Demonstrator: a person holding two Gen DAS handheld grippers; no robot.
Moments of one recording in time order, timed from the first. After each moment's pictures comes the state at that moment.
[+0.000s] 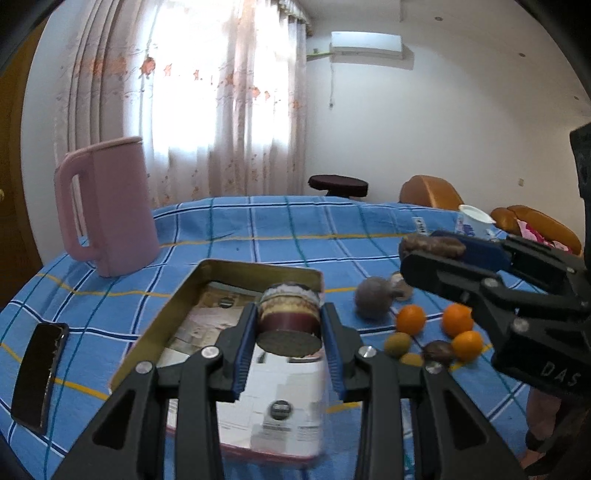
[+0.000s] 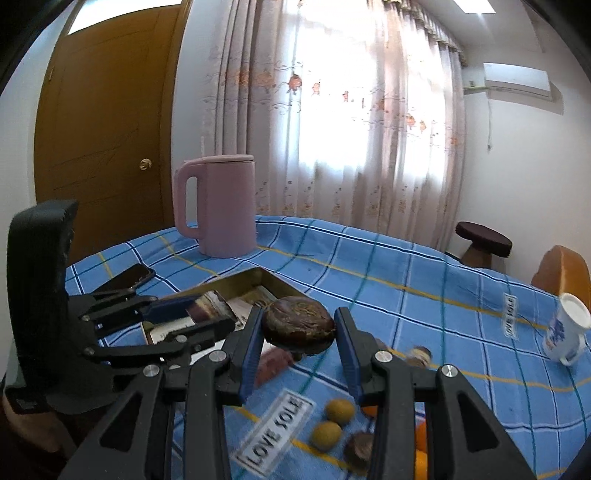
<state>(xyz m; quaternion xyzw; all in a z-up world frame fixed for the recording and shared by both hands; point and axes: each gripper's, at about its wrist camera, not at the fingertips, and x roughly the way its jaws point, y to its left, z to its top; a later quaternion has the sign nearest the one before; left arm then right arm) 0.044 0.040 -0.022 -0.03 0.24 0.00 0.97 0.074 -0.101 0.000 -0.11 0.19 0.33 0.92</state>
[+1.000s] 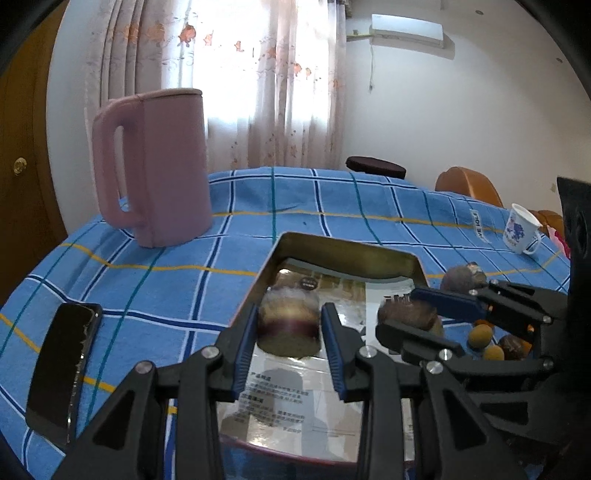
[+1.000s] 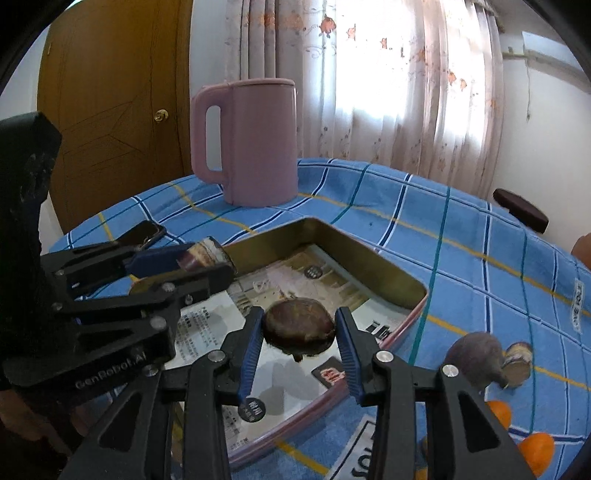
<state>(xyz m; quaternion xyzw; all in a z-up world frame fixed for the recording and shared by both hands) 0.061 0.102 -0.043 -0.05 0.29 0.06 0.96 0.114 -0.016 -0.060 -0.14 0.29 0.37 0.87</state>
